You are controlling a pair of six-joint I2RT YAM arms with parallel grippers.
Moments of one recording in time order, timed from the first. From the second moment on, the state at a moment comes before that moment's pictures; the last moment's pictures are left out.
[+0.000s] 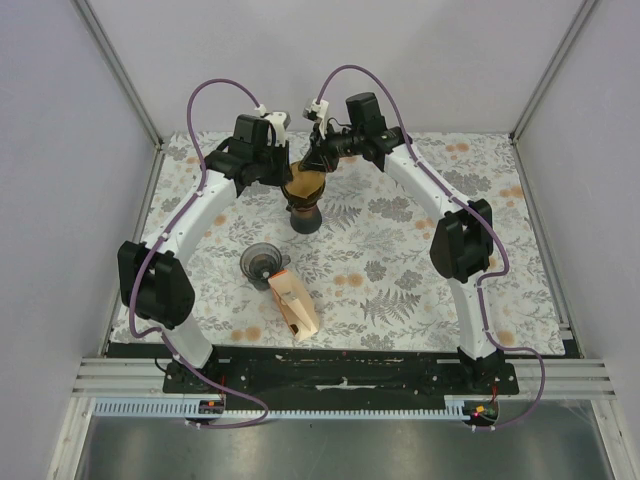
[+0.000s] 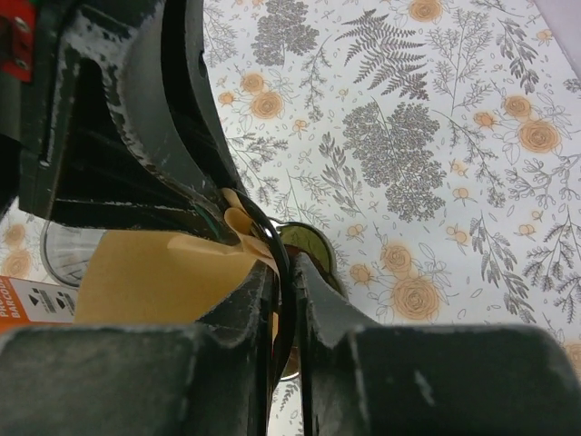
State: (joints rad) left arm -0.36 1.71 1.60 -0.59 0.12 -0.14; right arm 0.49 2.23 2.18 -0.48 -0.84 -0.31
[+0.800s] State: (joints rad) left arm -0.35 1.71 1.60 -0.59 0.11 -0.13; right arm 0.49 2.23 2.14 -0.41 -0.82 -0.28
